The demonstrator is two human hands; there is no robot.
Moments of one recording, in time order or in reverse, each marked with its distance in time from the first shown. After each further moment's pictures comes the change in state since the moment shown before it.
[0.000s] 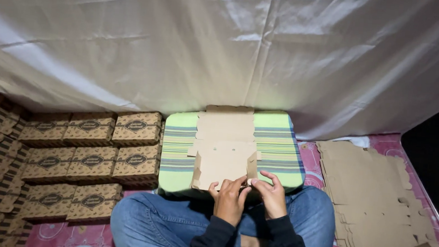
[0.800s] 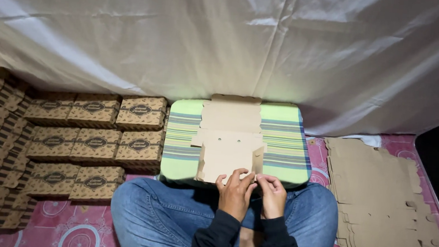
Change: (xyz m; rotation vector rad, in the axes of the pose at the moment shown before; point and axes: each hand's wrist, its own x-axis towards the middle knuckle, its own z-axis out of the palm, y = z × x) left_hand -0.005 0.009 0.005 0.028 -0.008 0.021; right_hand -0.001 0.040 -0.007 0.014 0.167 -0.103
